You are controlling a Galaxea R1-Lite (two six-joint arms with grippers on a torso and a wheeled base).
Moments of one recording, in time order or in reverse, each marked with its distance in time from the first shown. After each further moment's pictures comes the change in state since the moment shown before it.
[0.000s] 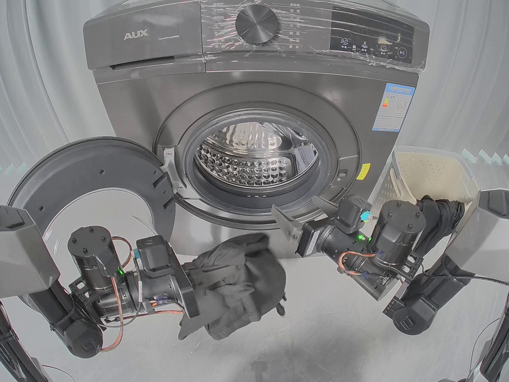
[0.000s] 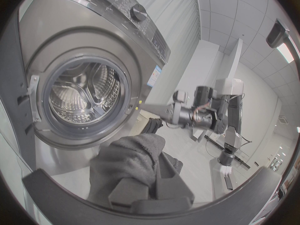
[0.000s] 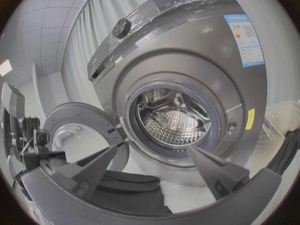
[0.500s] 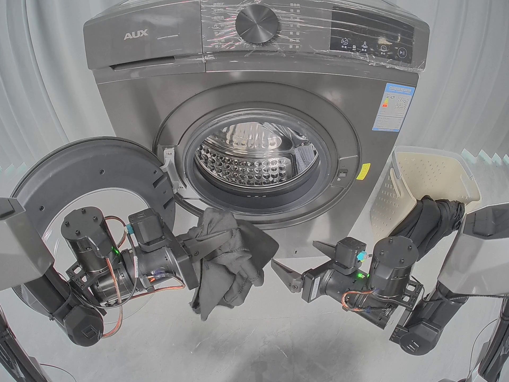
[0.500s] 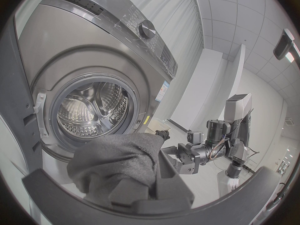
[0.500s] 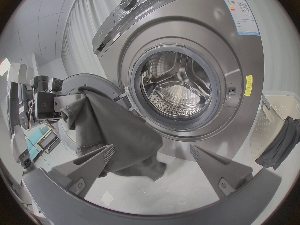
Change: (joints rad) left arm 0.028 -0.021 -0.095 -0.001 0.057 -0.056; right arm 0.035 0.031 0.185 -0.009 0.034 0.007
